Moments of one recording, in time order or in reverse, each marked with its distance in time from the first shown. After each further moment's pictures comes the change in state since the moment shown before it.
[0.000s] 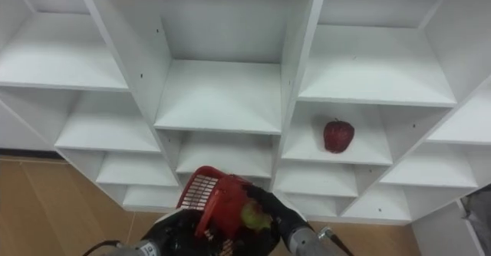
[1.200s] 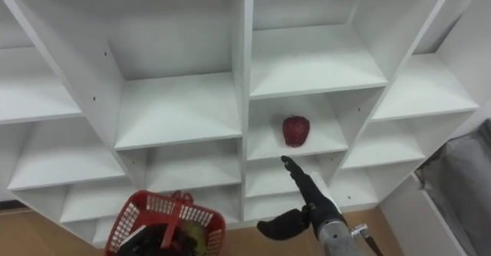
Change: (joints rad) left arm 0.156 0.016 0.136 -0.022 0.001 -0.020 0.092; right arm 0.080 0.014 -0.219 -0.104 -0.035 -0.020 -0.043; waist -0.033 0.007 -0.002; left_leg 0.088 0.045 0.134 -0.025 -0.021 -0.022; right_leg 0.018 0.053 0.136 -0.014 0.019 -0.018
